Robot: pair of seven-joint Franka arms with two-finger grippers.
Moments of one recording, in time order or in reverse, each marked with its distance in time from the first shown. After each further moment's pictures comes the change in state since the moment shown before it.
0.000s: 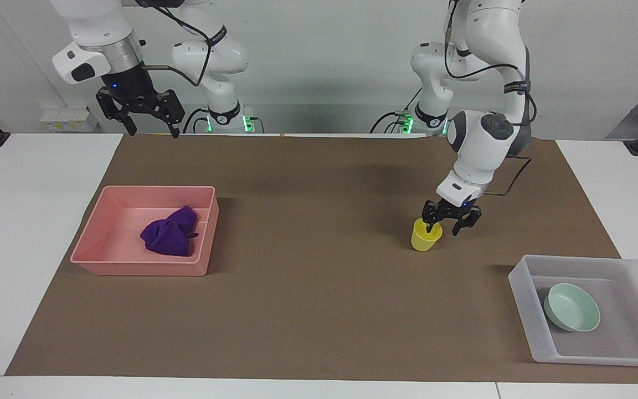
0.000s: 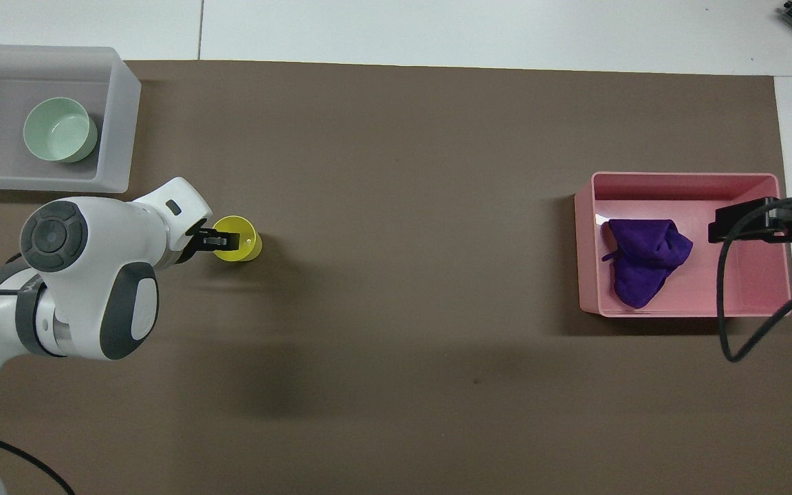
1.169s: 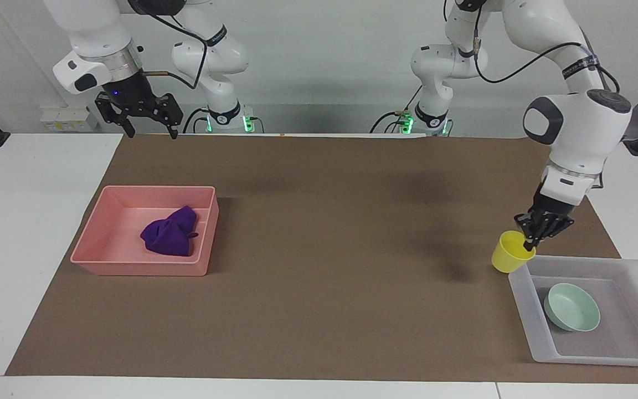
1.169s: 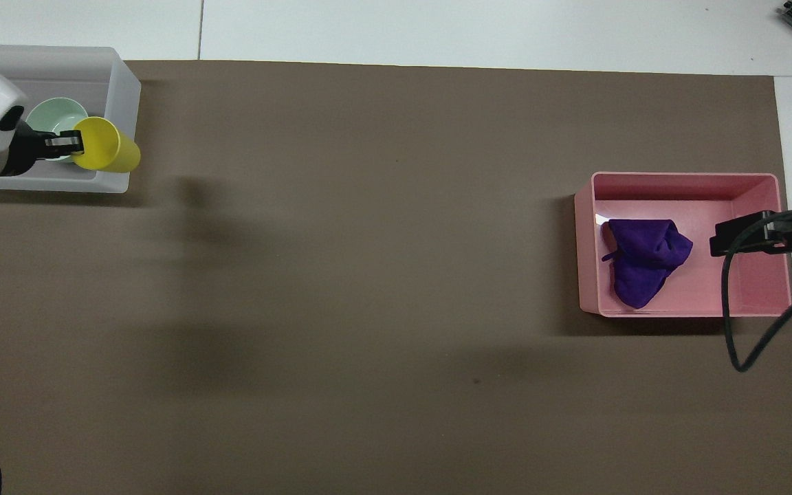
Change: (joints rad) left arm 0.274 0.081 0.026 0.406 0.002 -0.160 0.059; right arm -0.011 0.003 -0.003 -0.021 -0.012 -0.018 -0.052
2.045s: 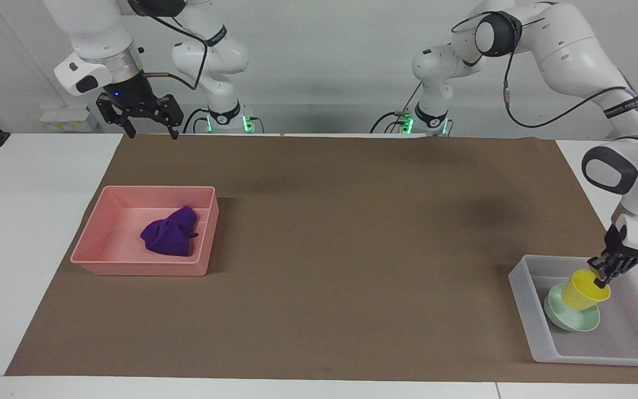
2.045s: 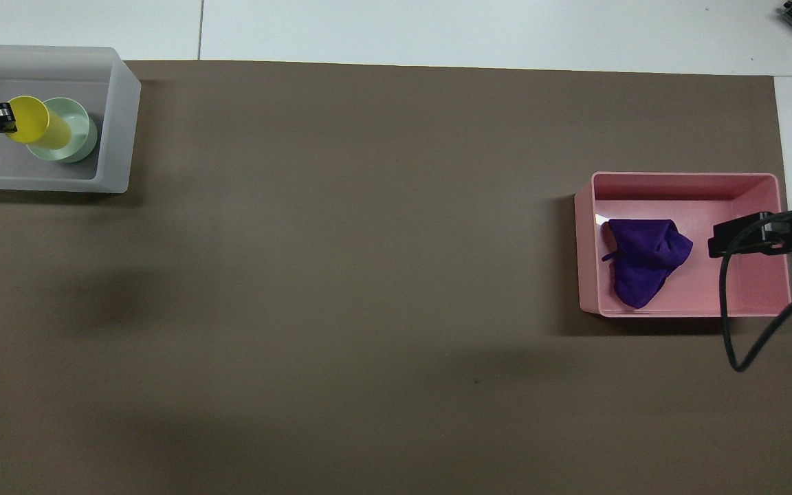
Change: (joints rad) left arm 0.174 0.337 -0.006 0.308 -0.004 0.007 0.053; right arm 0.000 0.000 0.000 -0.005 0.000 0.000 0.000
